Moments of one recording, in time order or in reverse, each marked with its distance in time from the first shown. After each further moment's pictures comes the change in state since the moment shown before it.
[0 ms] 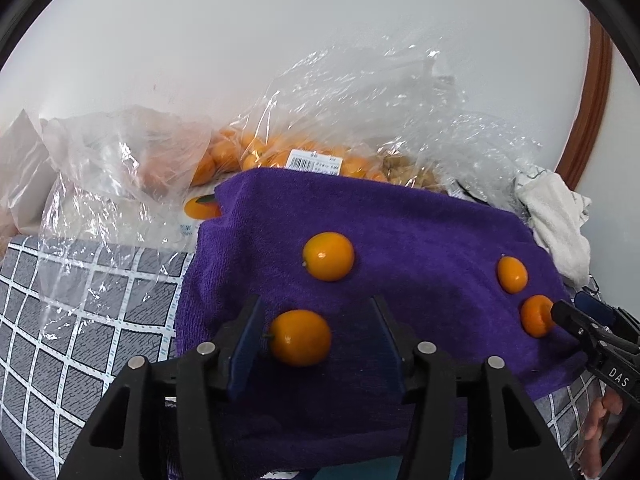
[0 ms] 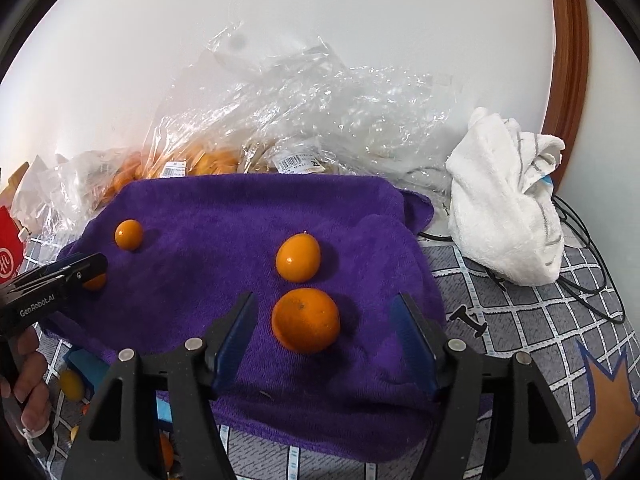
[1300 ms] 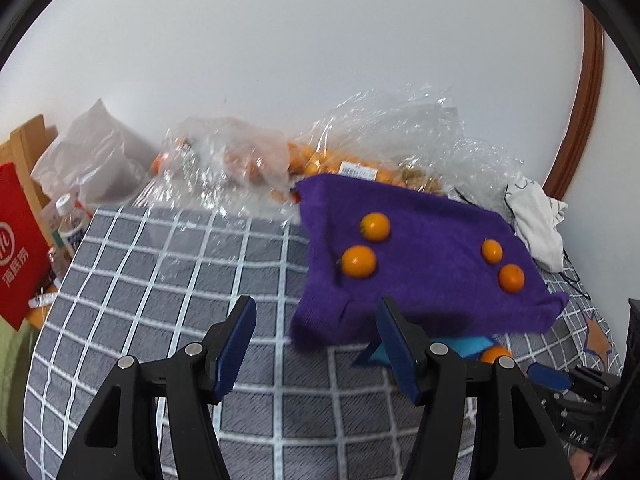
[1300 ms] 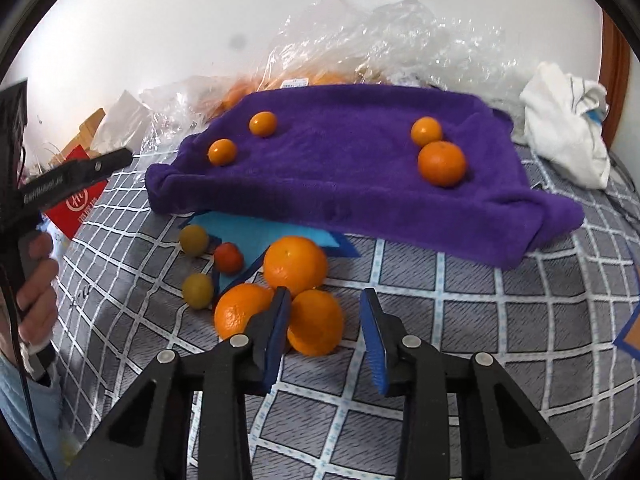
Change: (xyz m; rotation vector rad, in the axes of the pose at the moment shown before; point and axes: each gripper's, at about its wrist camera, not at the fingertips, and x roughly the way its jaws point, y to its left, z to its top) left arm -0.112 0.055 -0.037 -0.049 -0.015 0.039; right arm -0.063 0.053 -0.088 -0.069 0.176 0.272
